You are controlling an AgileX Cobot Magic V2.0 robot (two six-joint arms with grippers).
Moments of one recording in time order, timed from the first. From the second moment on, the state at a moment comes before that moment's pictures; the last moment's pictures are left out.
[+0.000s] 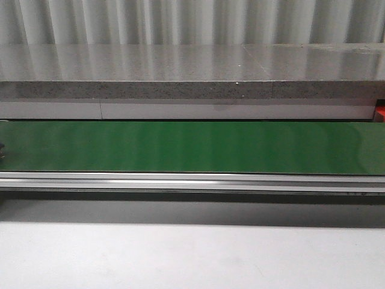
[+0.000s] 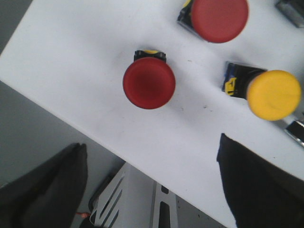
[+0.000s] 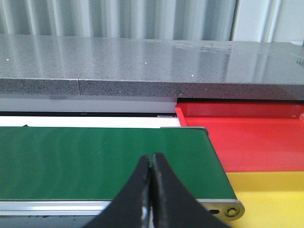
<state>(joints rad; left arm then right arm) 0.65 1.60 -1.24 -0.04 1.23 0.02 -0.10 -0.01 0.03 -0.10 0.06 0.14</state>
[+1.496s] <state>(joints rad) 0.53 1.51 -1.25 -0.04 1.12 0.04 -0.10 -0.01 0.03 -0.10 0.07 0.14</state>
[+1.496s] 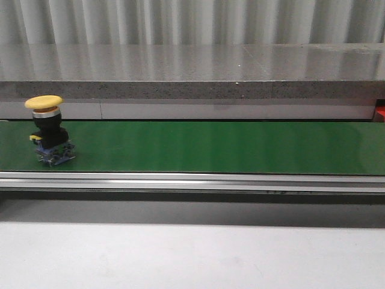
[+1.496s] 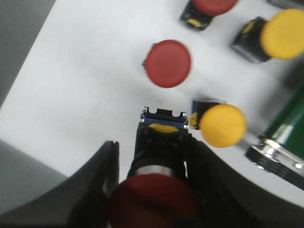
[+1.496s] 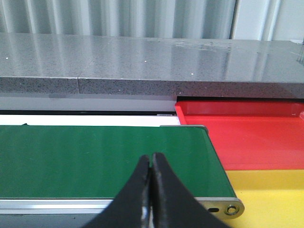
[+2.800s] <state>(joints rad) 0.09 1.62 -1.32 -0.07 1.00 0.07 -0.10 -0.01 0.03 -0.10 0.07 0.14</state>
